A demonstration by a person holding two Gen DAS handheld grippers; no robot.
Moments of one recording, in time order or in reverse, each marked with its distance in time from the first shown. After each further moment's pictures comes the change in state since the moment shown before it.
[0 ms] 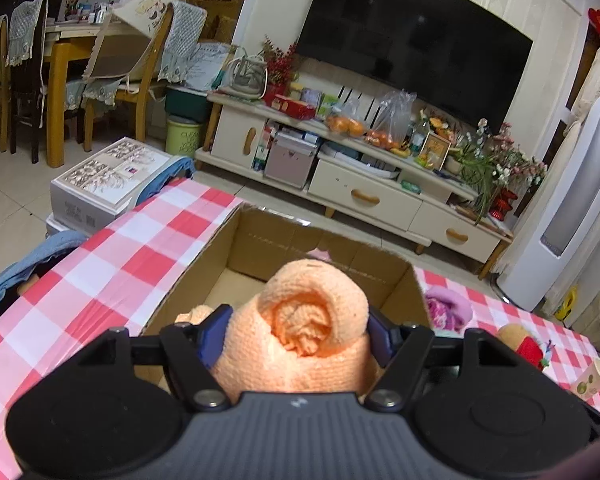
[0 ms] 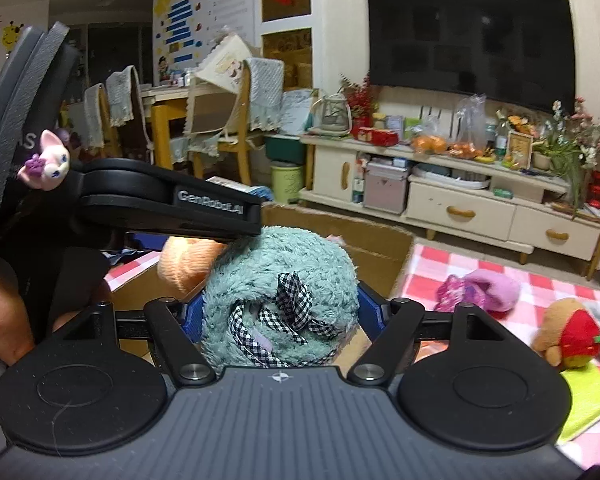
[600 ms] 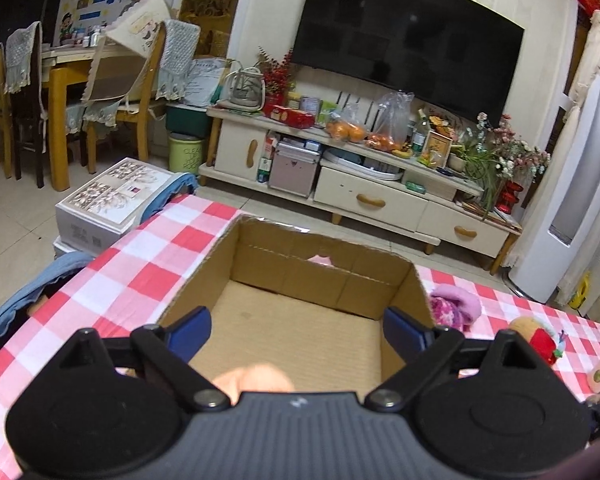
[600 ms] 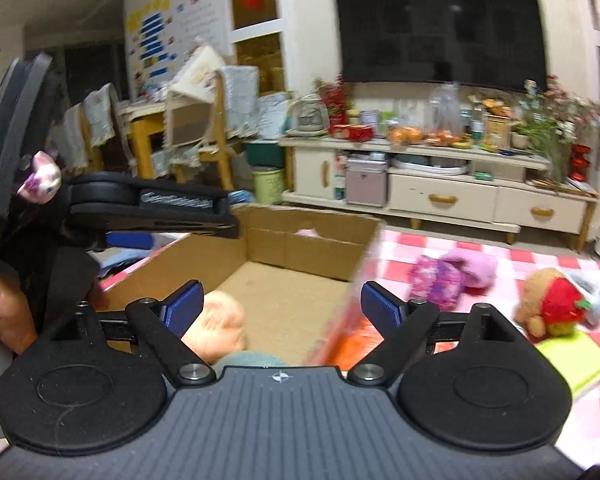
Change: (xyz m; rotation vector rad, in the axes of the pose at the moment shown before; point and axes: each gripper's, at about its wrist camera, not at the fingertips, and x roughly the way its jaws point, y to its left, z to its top) left arm -0.005 -0.008 -0.003 0.067 -0.031 0.036; right arm -0.031 -0.019 -0.009 0.100 -0.023 -0.059
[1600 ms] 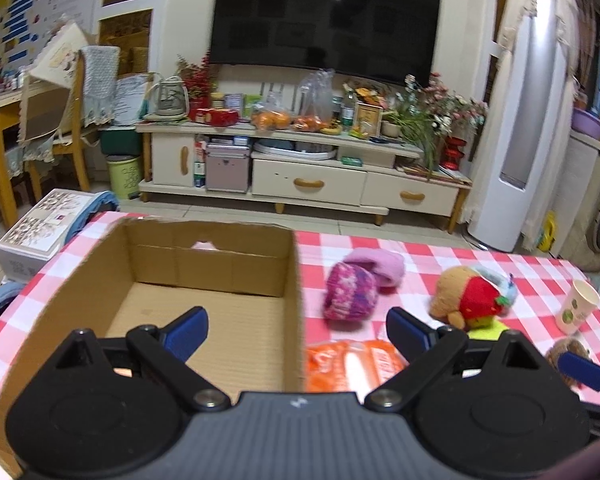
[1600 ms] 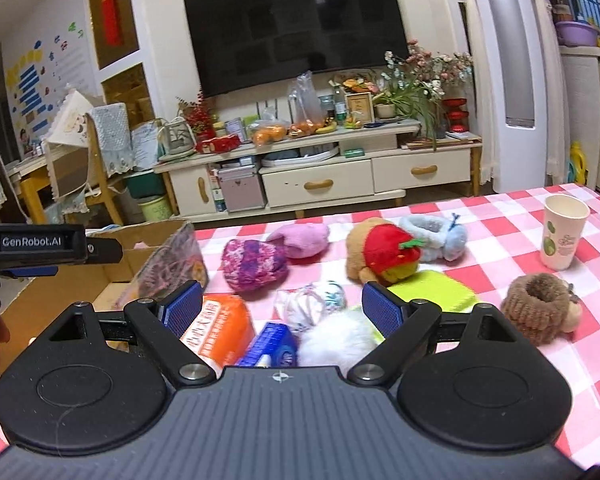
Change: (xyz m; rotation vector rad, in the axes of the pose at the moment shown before) left arm -0.005 -0.098 -0.026 0.195 0.017 -0.103; right arm -0.042 -0.068 -0.035 0.249 -0.047 -0.296
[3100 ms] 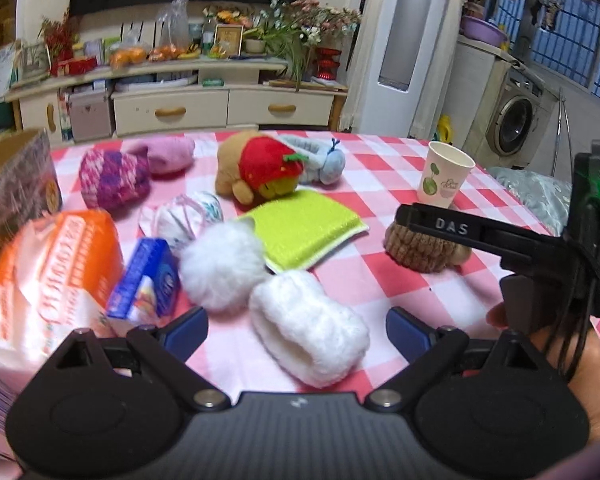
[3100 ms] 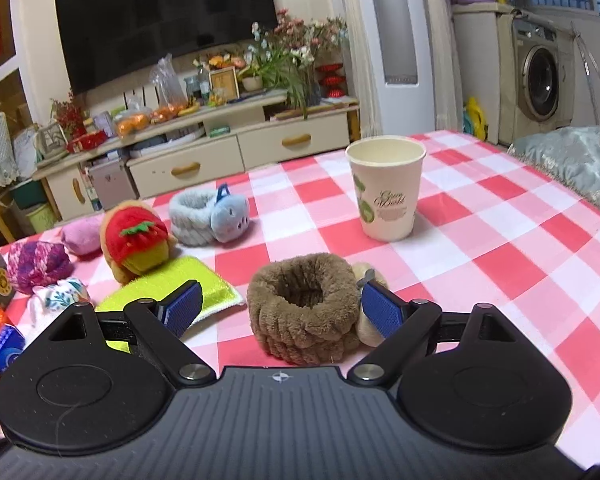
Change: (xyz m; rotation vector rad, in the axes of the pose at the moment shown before) left arm 0.018 -0.168 -0.089 0.159 0.209 -0.288; right arm 0.006 -0.123 -0.028 0.146 0.065 -0.310
